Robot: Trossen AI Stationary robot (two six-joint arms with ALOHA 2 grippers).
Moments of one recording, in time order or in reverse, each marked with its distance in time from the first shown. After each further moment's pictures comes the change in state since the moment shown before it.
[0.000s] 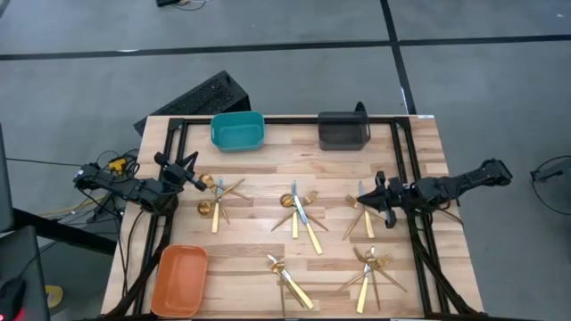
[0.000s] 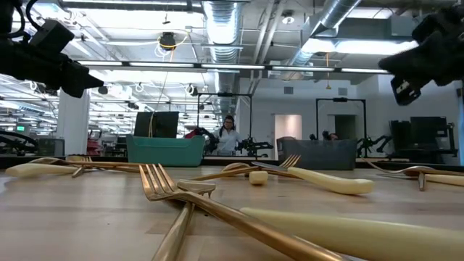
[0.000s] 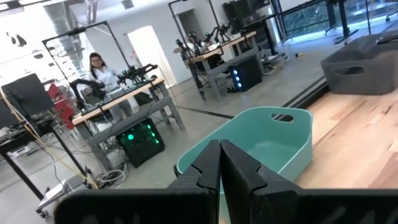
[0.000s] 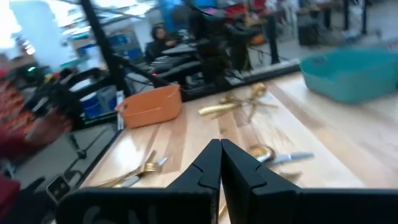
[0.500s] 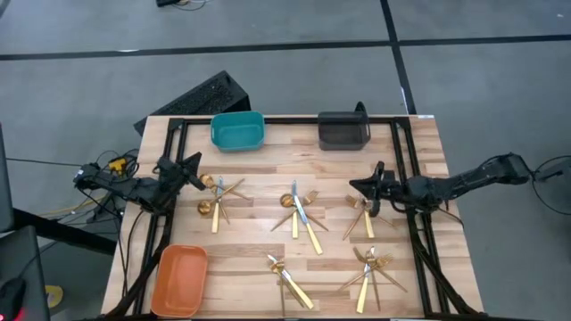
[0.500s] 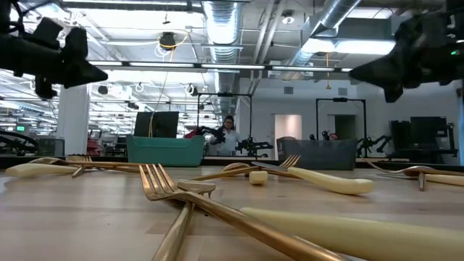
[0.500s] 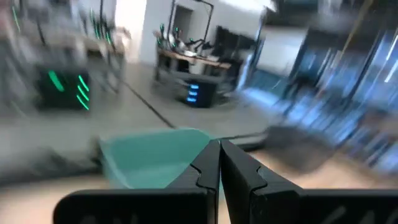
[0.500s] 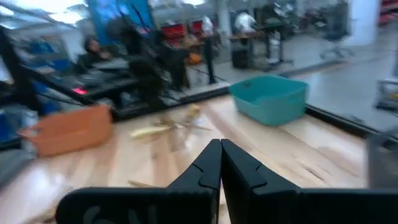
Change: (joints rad) left arm 0.000 0.000 0.000 0.100 0.102 -0.677; right arm -0.127 0.395 0.021 0.397 0.165 -0.145
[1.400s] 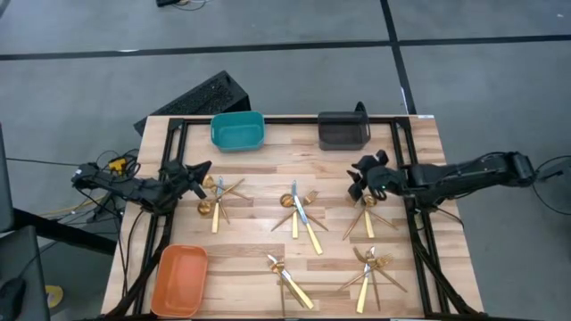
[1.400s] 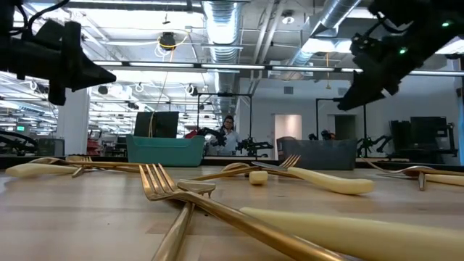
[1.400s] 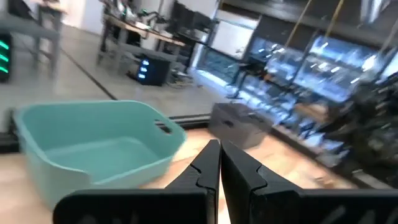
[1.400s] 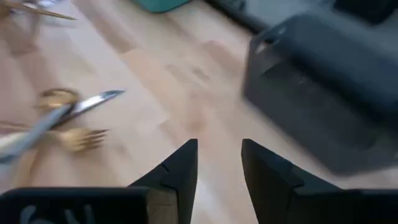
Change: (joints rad) left arm 0.011 0.047 0.000 -0.042 0.198 -0.016; right arm -0.187 0.391 0.468 -0.801 0.154 0.195
